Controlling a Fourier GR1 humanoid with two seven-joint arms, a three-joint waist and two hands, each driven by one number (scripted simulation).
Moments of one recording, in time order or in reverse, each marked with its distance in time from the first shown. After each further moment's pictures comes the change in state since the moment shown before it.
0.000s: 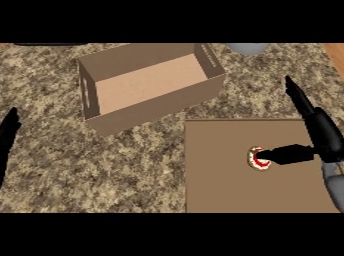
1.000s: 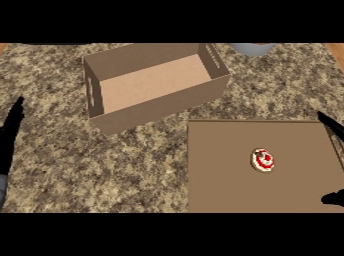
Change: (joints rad) left arm -0.134 -0.022 -0.001 0.122 -0.109 0.032 0.116; right arm 0.219 -0.290 -0.066 0.035 0.126 0.215 -0.337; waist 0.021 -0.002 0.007
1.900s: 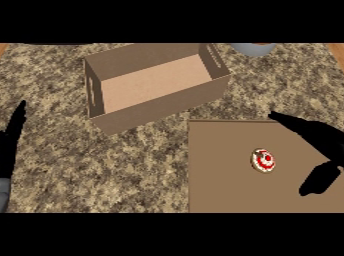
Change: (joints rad) left arm 0.018 -0.056 0.051 0.005 -0.059 -0.032 -0.029; right arm -0.221 0.079 0.165 -0.081 0.227 0.306 0.464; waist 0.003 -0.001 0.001
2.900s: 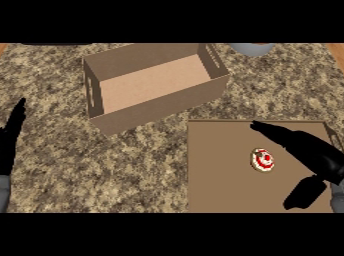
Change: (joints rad) left arm -0.017 -0.062 0.089 -0.019 -0.086 -0.077 0.021; right arm 0.079 0.185 -0.072 -0.168 0.111 0.141 -0.006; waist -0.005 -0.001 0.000
